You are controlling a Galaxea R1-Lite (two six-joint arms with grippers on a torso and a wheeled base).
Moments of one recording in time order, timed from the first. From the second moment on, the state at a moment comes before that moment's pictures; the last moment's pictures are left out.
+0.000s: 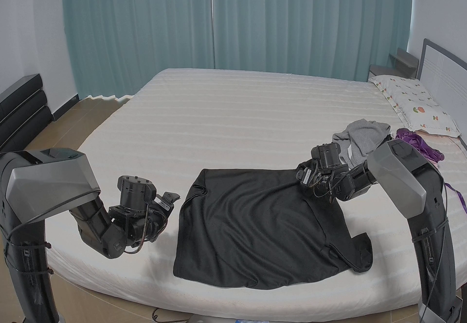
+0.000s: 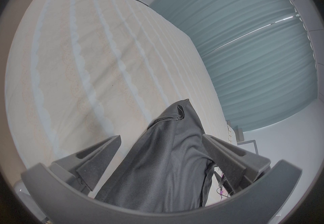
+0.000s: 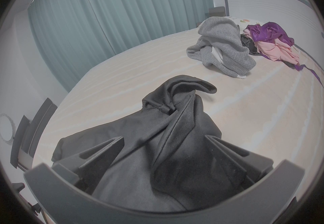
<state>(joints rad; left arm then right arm) -0.32 2.24 -0.69 -0.92 0.09 -1.21 0.29 2.63 -1.61 -0.34 -0.27 0.56</state>
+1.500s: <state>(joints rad) -0.32 2.24 -0.68 -0.92 0.09 -1.20 0.02 2.56 -1.55 -0.44 -0.05 0.66</state>
